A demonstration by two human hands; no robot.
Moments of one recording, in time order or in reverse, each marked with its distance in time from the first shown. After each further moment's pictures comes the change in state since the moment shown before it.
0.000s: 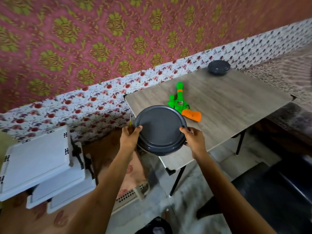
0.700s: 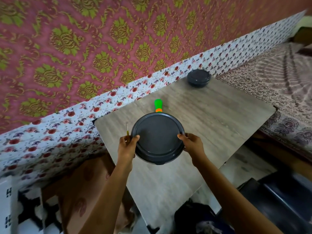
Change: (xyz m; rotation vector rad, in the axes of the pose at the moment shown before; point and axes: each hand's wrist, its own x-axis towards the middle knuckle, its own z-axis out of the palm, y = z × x) left_hand 0.113 0.048 0.144 0.062 -0.111 -0.047; right_hand 0.158 -0.055 -0.034 -0.030 0.056 0.044
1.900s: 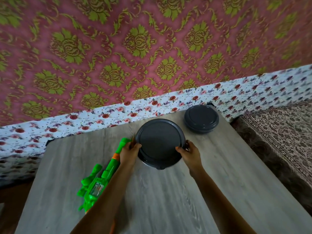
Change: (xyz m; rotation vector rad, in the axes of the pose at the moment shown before) left_hand 0.189 0.087 0.327 -0.034 0.304 -0.075; right_hand 0.398 -0.089 -0.108 -0.188 -0.371 -0.053
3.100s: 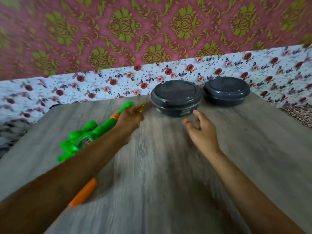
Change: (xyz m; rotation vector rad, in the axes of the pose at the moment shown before) left_hand -0.006 -0.075 0.008 0.075 -0.028 0.437; right_hand 0.016 0.110 0.017 -0.260 0.098 -0.585
